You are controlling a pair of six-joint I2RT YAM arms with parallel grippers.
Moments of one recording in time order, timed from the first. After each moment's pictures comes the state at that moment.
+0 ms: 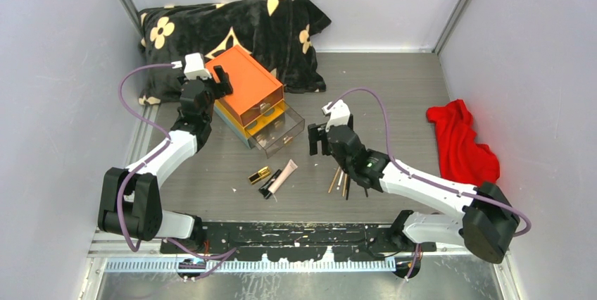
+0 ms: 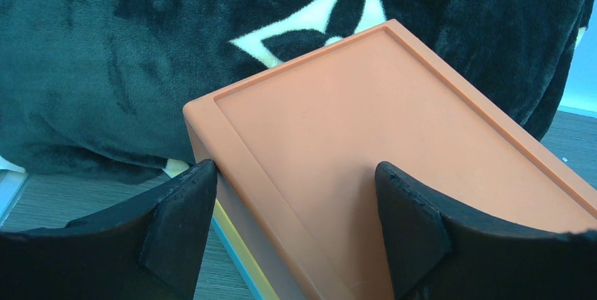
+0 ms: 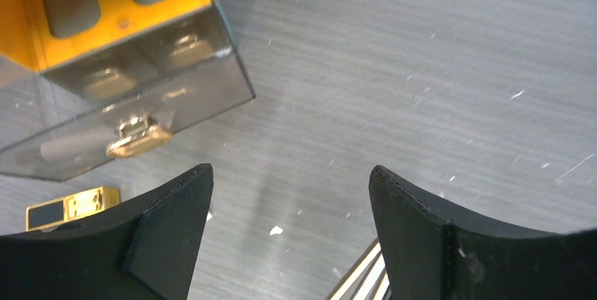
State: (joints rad) left arm -0.21 1.38 0.82 0.47 -0.26 -0.19; right arm 0.86 1.15 0.69 0.05 0.48 0.27
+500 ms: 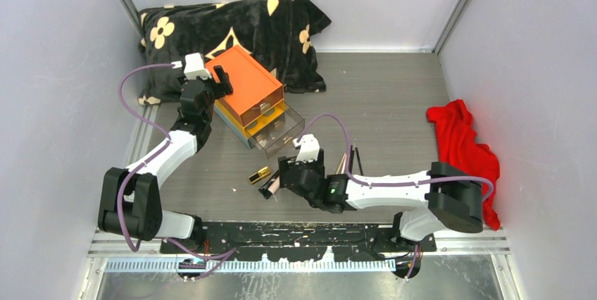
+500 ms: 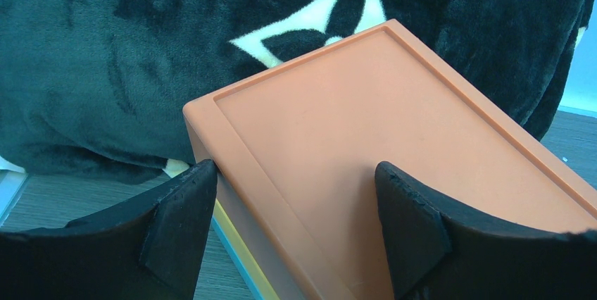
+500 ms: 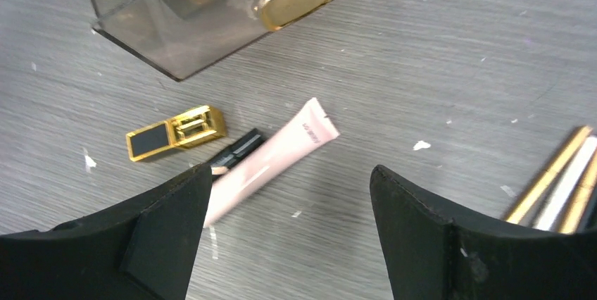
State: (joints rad) left arm -0.21 1.38 0.82 0.47 -0.26 -0.19; right arm 1.25 1.40 0.73 -0.03 0.75 0.68
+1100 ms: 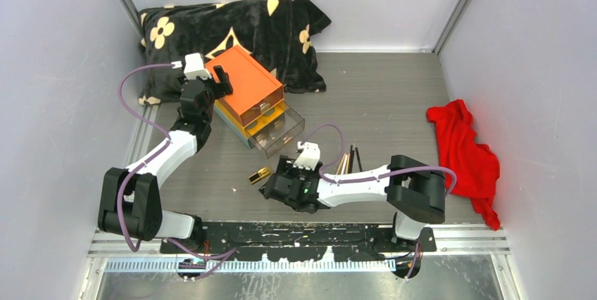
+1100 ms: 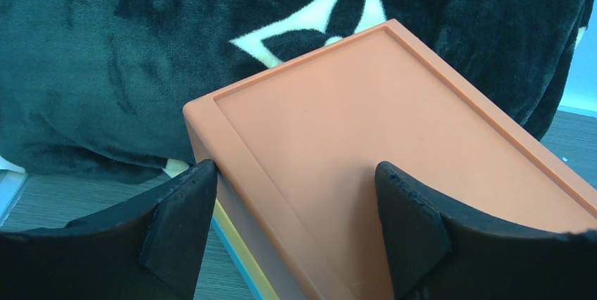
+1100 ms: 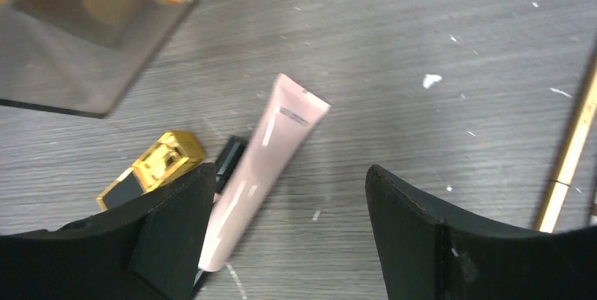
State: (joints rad) left arm -0.21 1.38 0.81 0.47 -0.26 -0.19; right arm 1.32 1.68 0.96 -0.32 0.92 1.29
